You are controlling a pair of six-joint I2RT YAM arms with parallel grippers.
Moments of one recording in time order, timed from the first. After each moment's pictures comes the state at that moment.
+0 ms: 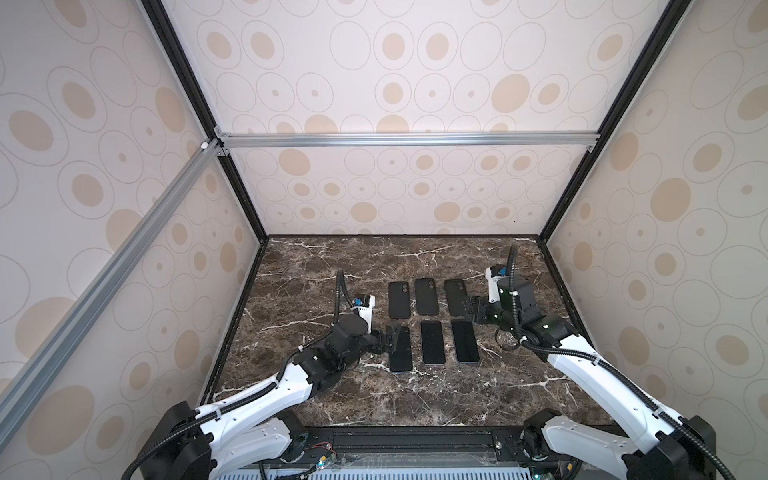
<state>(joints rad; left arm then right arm) -0.77 1.02 0.58 0.00 -0.25 -0.48 0.41 1.06 0.82 -0.41 0.15 0.36</state>
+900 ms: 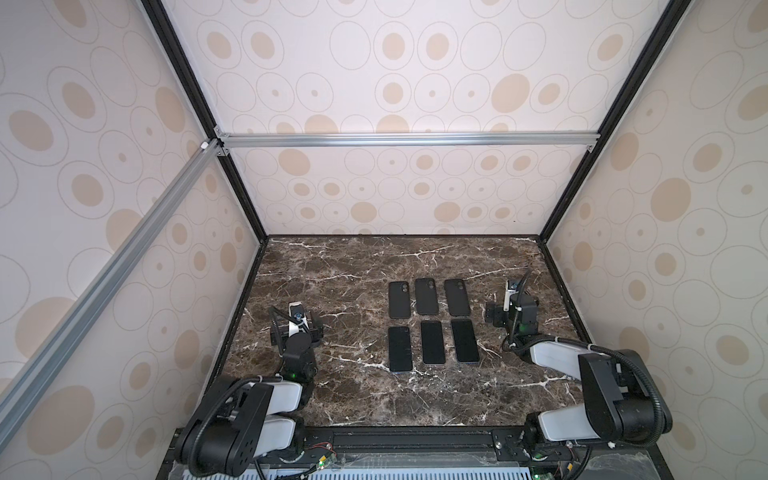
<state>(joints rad) -0.17 1.33 0.08 1.11 -0.56 0.11 0.10 1.44 0.46 0.46 0.24 0.01</state>
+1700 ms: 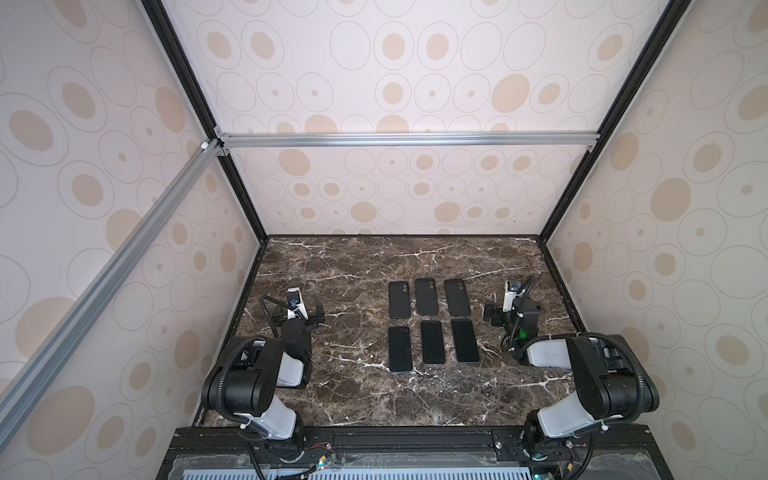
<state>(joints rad) -0.06 1.58 0.21 1.28 -0.31 0.04 0.07 1.54 0.41 0.69 0.16 0.01</state>
